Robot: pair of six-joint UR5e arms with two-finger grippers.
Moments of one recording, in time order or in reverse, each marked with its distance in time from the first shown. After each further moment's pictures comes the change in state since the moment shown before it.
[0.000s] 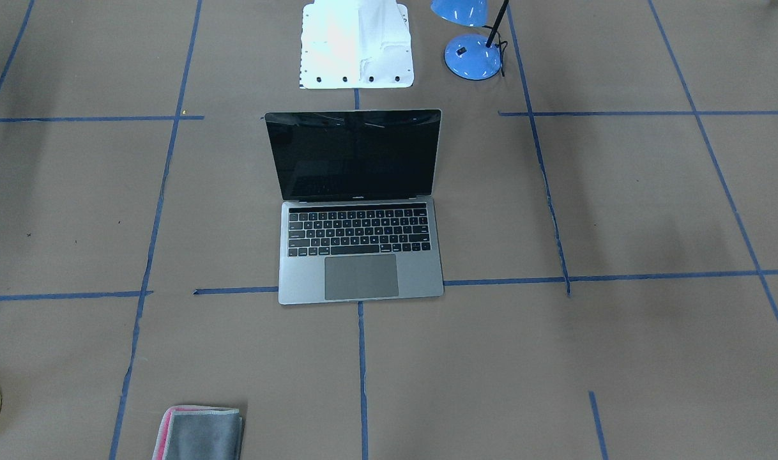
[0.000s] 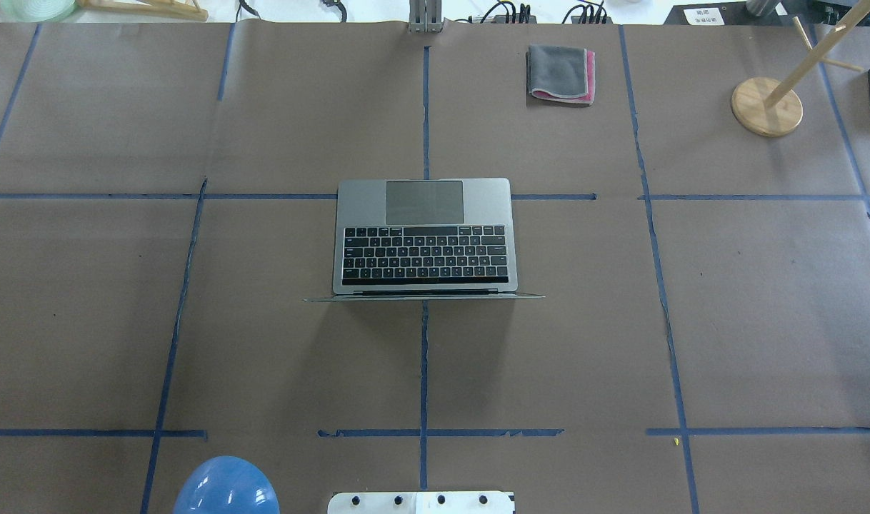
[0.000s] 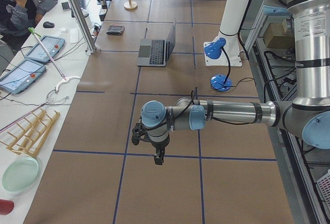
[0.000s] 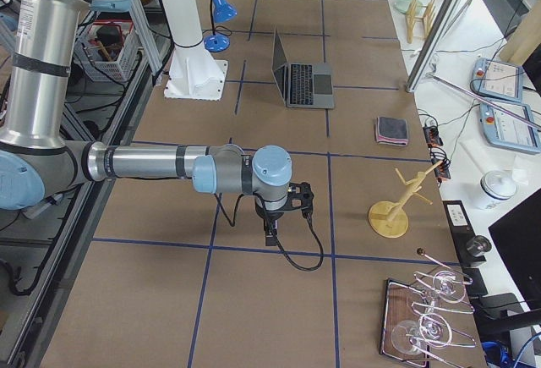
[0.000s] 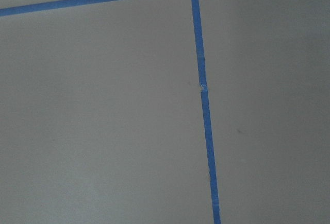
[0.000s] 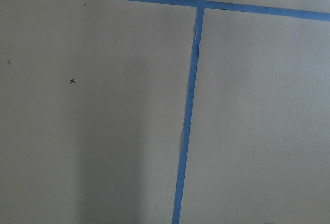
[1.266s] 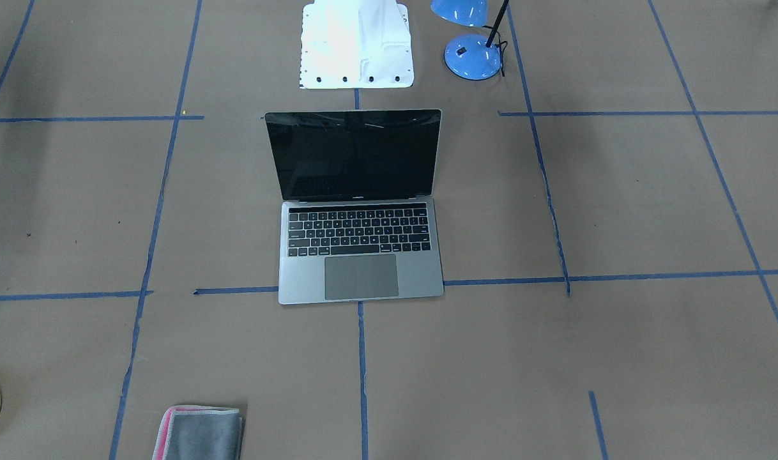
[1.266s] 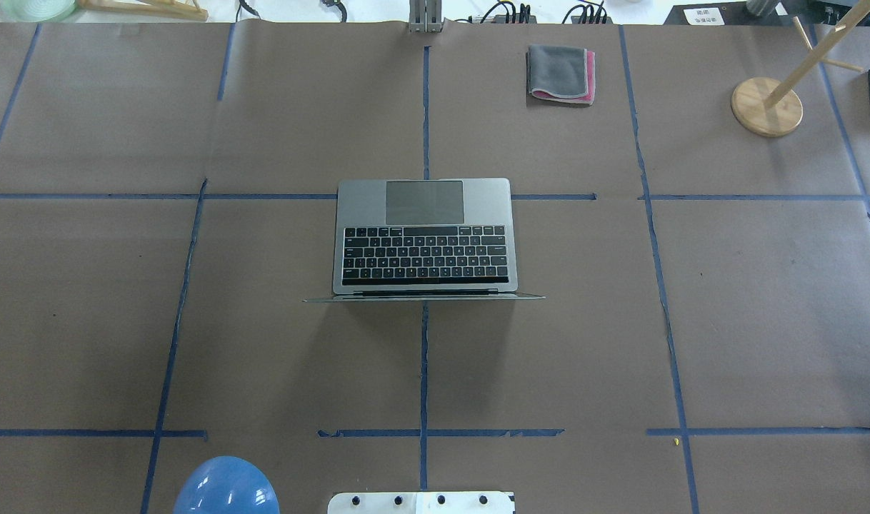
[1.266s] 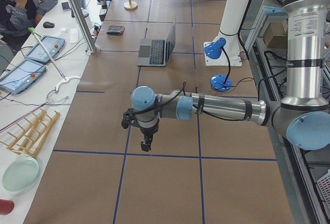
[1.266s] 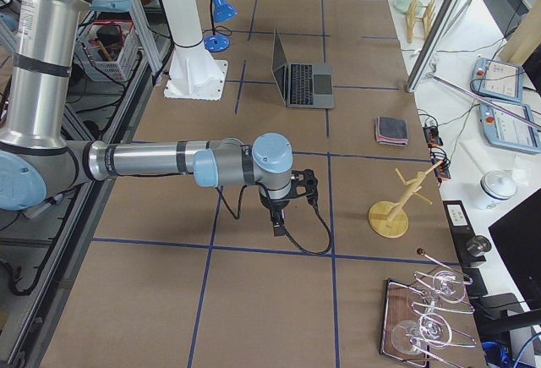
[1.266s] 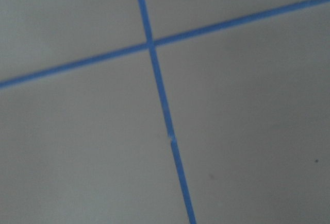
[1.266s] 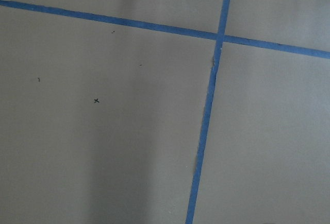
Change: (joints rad) left arm 0.059 -0.179 0.015 -0.116 0.001 -0.022; right arm -0.003 0.008 0.038 0.055 0.017 0.008
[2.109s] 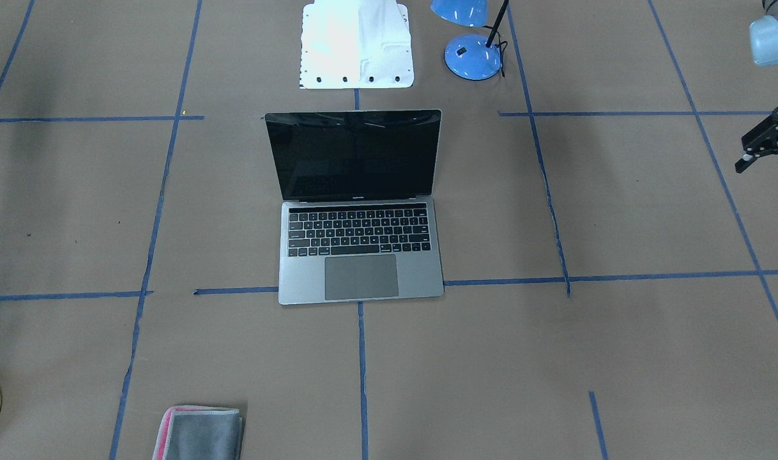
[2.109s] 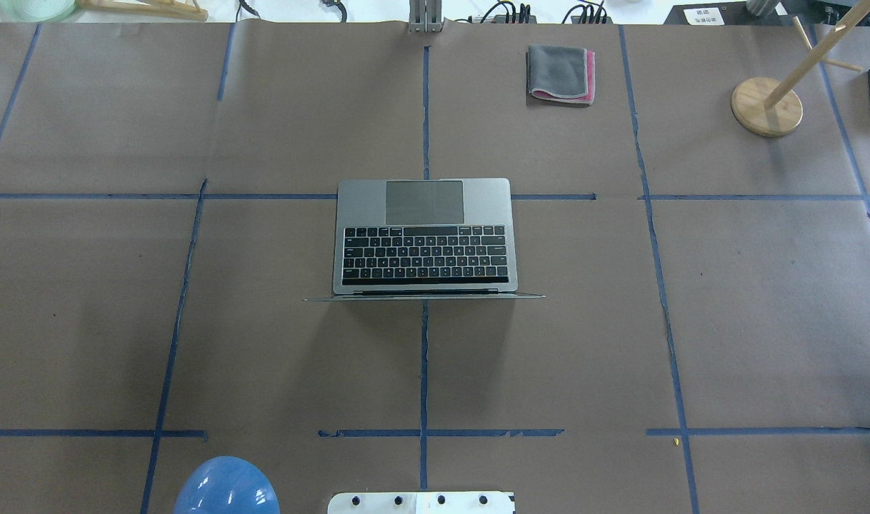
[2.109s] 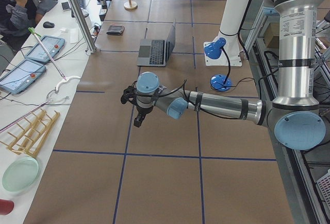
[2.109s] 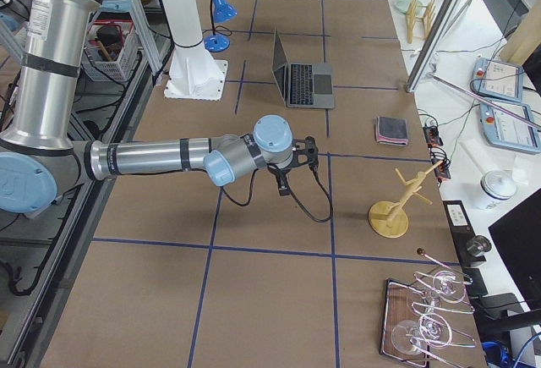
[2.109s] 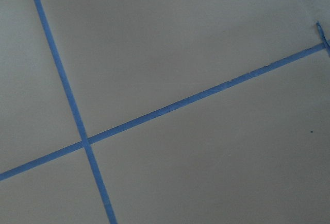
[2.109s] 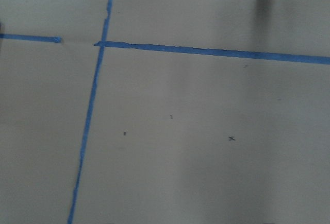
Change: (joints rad) left arm 0.218 0.111 -0.017 -0.516 -0.018 -0.455; right arm -0.213 -0.004 0.008 0.507 0.149 0.574
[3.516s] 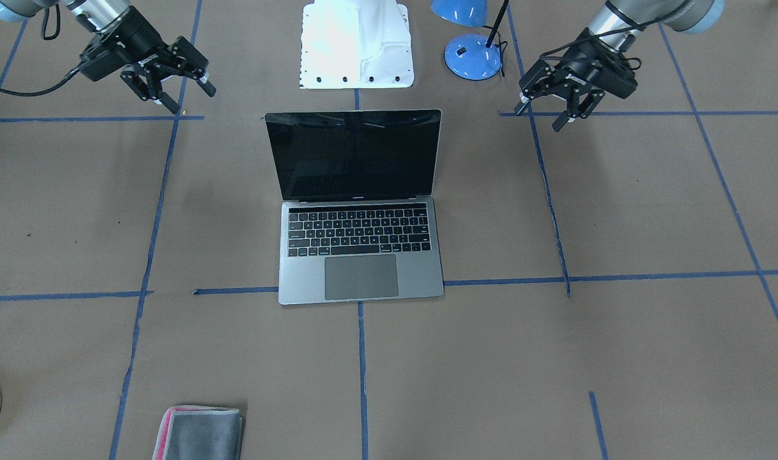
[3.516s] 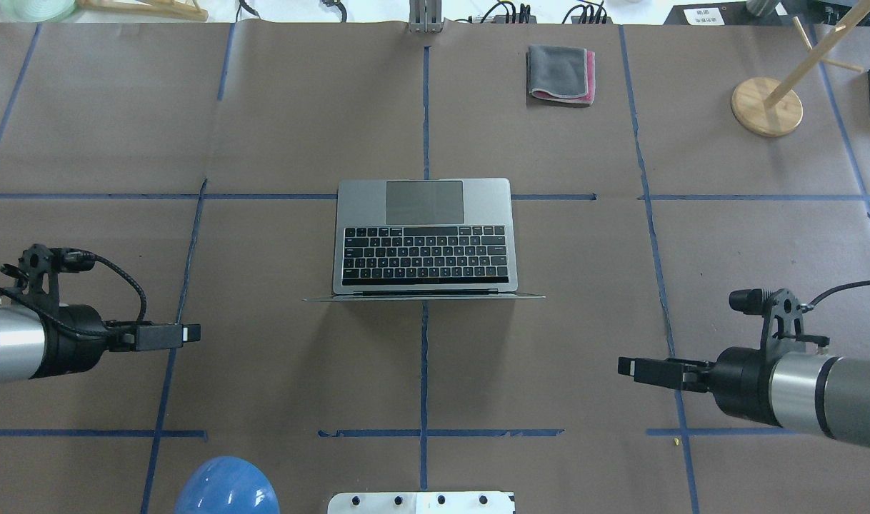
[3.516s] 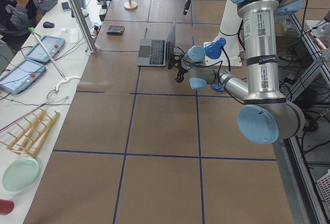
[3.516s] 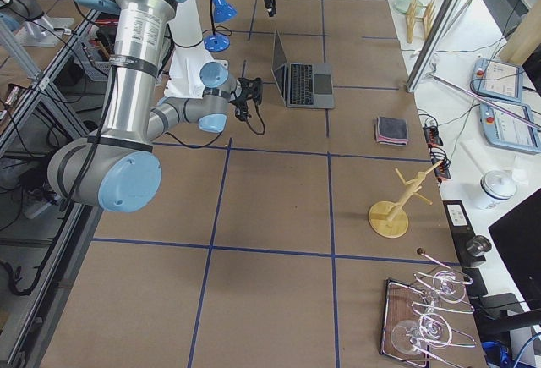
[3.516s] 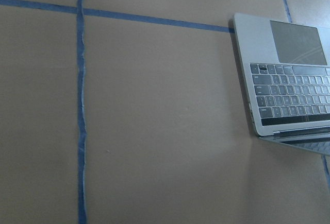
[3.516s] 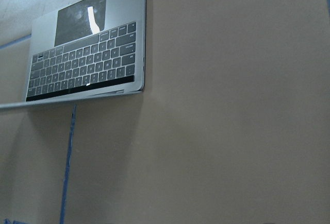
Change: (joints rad) left arm 0.837 0.092 -0.329 -0.400 0.652 -1.000; right arm -1.051 -0.040 0.269 0.409 -1.009 0.941
